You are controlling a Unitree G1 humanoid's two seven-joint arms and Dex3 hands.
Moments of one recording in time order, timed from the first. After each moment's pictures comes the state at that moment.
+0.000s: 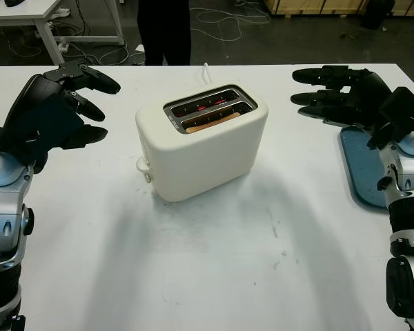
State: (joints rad) left arm -0.35 0.58 0.15 -0.48 0.06 0.64 -0.31; right arm -0.69 -0.52 -0.13 0.60 0.10 -0.18 0.57
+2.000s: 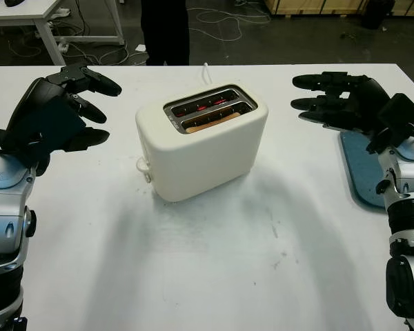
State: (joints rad) left arm -0.35 0.57 0.15 -0.48 0.06 0.65 -0.31; right arm -0.69 -0.52 -0.13 0.67 0.11 -0.23 0.58
